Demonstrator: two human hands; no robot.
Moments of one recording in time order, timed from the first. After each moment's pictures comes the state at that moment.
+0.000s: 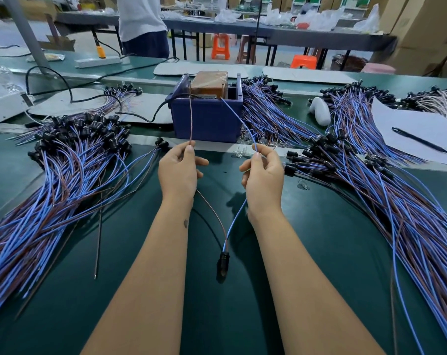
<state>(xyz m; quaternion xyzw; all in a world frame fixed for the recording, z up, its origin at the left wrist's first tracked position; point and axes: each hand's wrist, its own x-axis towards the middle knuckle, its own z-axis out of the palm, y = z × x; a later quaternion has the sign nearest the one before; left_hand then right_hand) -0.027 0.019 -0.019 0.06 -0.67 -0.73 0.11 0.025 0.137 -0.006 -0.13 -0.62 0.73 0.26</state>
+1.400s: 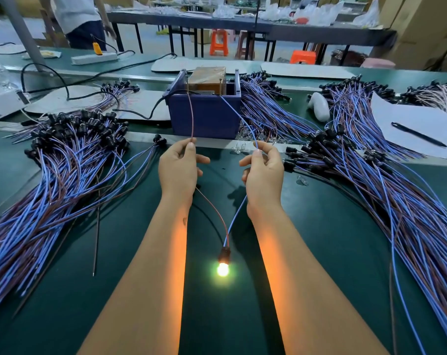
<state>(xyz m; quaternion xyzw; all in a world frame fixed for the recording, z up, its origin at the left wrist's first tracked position) -0.026 0.019 -0.021 0.03 -0.70 -0.71 0.11 0.024 0.138 -0.007 -0.16 -0.62 0.73 0.25</state>
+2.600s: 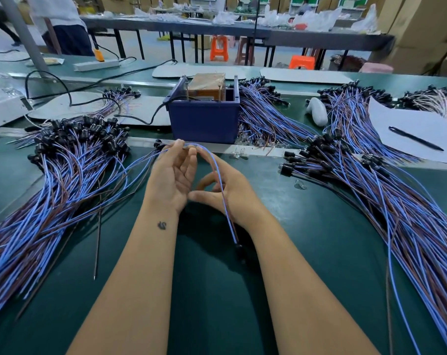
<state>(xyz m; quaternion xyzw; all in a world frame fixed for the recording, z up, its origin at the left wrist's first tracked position) -0.014 0.005 0.003 0.07 -0.31 -0.95 -0.05 0.033 0.128 -0.015 0.16 -0.77 0.61 0.06</state>
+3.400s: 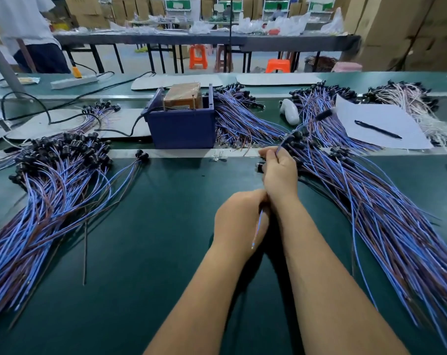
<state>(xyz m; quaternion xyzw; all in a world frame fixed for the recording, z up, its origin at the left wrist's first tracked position) 0.081 0.107 -0.028 -0.29 -0.87 -0.37 0.16 0.035 0.211 0.000 -0.19 -0.70 0.62 0.30</state>
